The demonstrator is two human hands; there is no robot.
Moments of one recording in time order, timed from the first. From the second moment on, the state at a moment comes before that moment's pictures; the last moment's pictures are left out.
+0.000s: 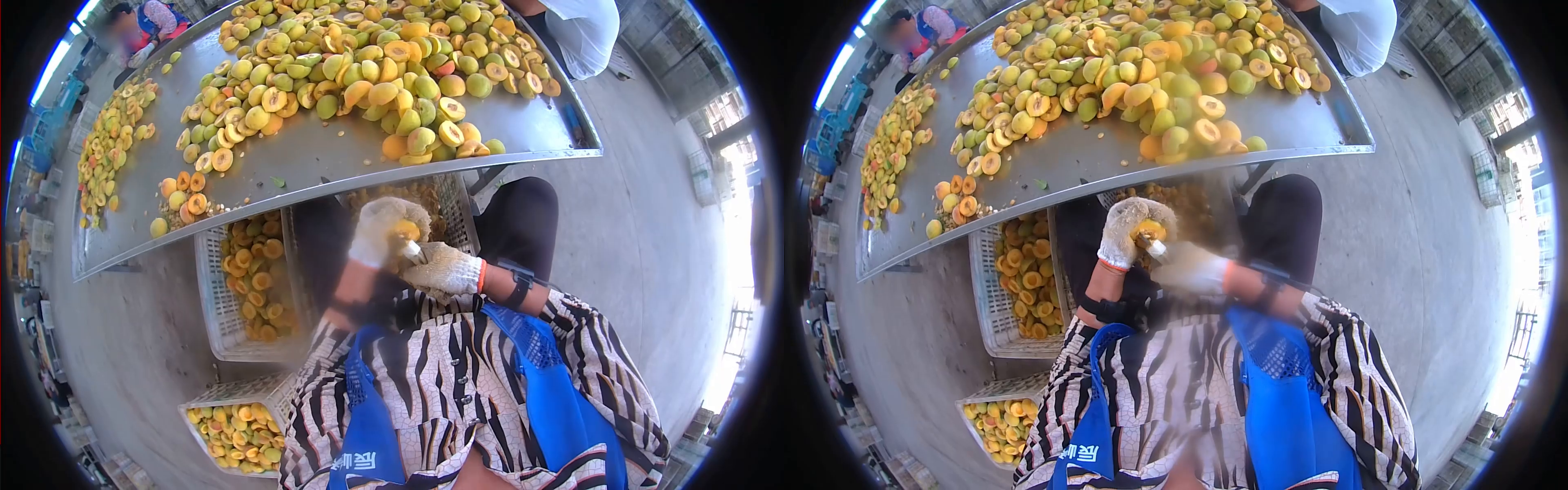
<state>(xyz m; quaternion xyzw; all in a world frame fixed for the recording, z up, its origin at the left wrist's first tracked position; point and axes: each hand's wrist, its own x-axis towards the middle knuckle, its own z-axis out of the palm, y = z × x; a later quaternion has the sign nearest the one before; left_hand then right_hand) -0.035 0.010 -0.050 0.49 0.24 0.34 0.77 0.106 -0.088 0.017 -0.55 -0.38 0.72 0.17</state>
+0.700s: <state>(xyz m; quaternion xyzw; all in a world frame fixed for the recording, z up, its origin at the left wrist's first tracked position) -0.047 0.000 -0.022 0.40 0.24 0.44 0.77 0.123 -0.101 -0.054 -0.32 -0.28 0.87 0.28</state>
